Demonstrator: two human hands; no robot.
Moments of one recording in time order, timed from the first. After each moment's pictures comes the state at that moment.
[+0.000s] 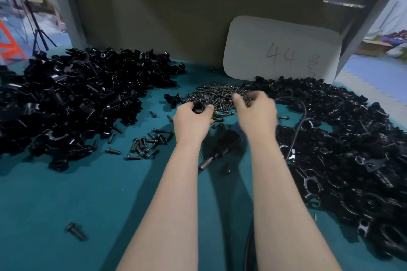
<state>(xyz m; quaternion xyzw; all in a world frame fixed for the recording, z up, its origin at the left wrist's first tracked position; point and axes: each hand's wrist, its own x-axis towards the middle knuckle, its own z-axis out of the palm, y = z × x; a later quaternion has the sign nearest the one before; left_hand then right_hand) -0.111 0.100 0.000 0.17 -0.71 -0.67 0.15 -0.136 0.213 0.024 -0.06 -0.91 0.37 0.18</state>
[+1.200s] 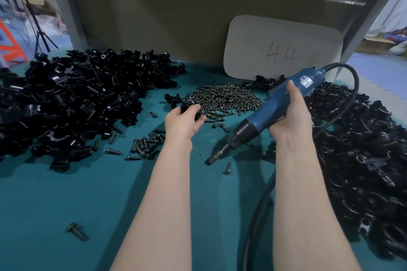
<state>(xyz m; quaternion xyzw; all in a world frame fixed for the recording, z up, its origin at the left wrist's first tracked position) -0.117 0.083 -0.005 0.22 -0.47 -0.85 0.09 -0.126 0.255 0.045 -0.15 -0.44 0.88 0.09</state>
